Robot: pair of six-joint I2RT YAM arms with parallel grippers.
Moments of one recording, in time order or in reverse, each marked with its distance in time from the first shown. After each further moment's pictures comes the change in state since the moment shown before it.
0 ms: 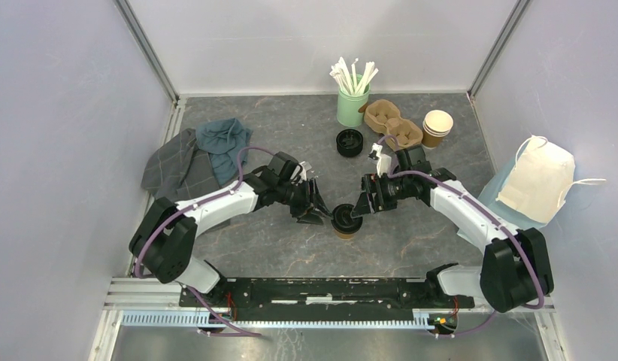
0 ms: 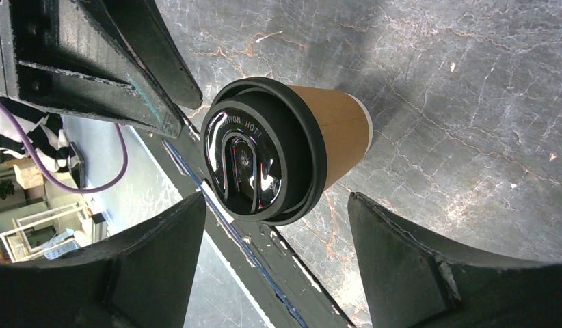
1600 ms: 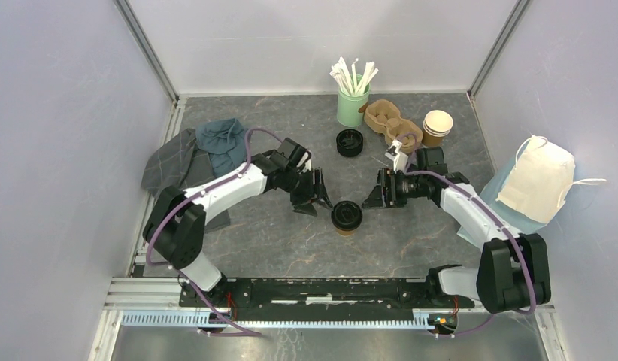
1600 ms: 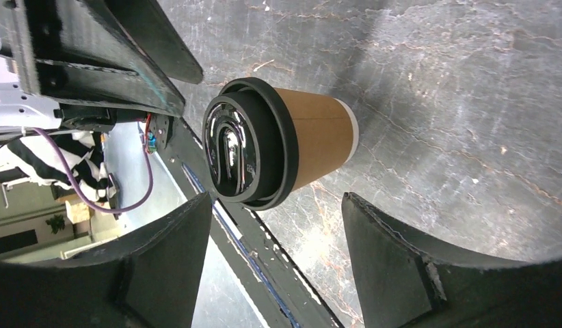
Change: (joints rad) left arm 0.006 0.127 0.231 -0.275 -0.127 0.167; right arm -0.159 -0.006 -0.065 0.082 -0.128 0.011
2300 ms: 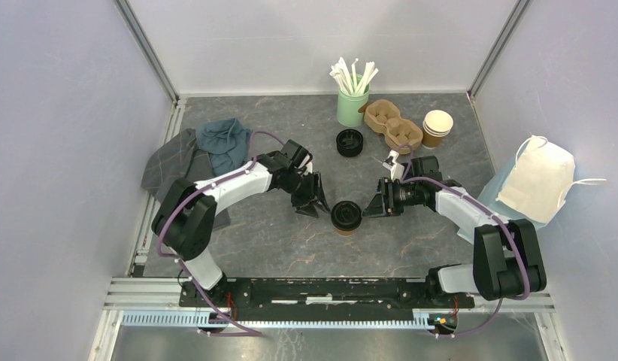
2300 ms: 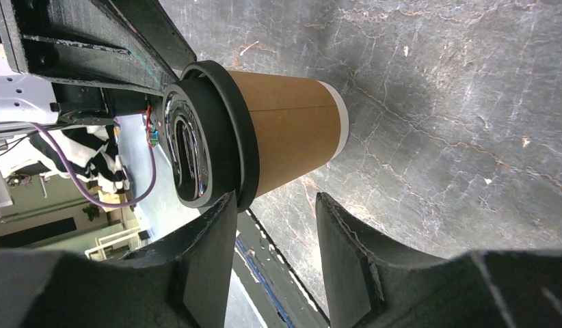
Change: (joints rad) left arm 0.017 0.070 0.009 0.004 0.033 0.044; right arm -0.016 0.062 -0.111 0.126 -0.039 0.026
